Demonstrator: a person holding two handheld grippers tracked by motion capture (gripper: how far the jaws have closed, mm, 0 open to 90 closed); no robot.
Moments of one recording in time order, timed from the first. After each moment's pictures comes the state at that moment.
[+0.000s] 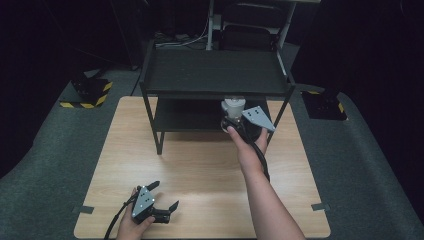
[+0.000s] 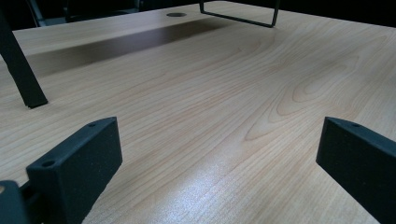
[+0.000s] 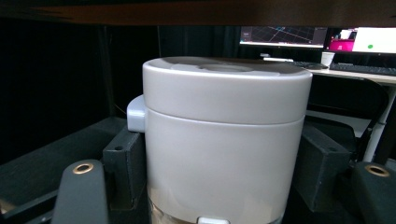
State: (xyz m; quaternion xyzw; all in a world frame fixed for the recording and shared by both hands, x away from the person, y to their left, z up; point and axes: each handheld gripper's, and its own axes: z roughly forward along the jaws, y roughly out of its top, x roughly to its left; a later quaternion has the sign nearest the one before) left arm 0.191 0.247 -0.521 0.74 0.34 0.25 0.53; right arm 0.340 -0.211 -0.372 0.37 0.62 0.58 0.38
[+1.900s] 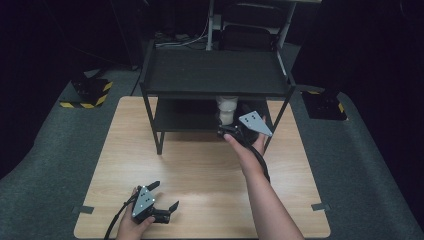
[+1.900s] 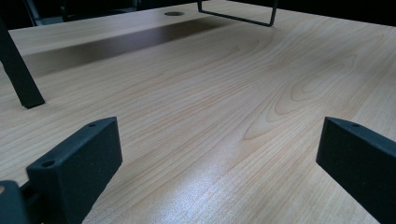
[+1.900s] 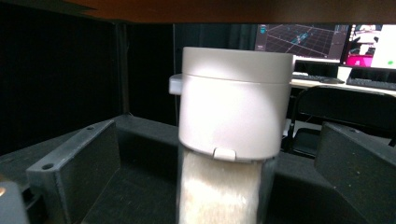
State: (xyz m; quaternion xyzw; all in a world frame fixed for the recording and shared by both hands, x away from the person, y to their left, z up) left arm 0.192 0.248 -0.521 0.74 0.34 0.24 0.53; right arm 0.339 -0.222 -0.402 0.33 0.62 0.60 0.38
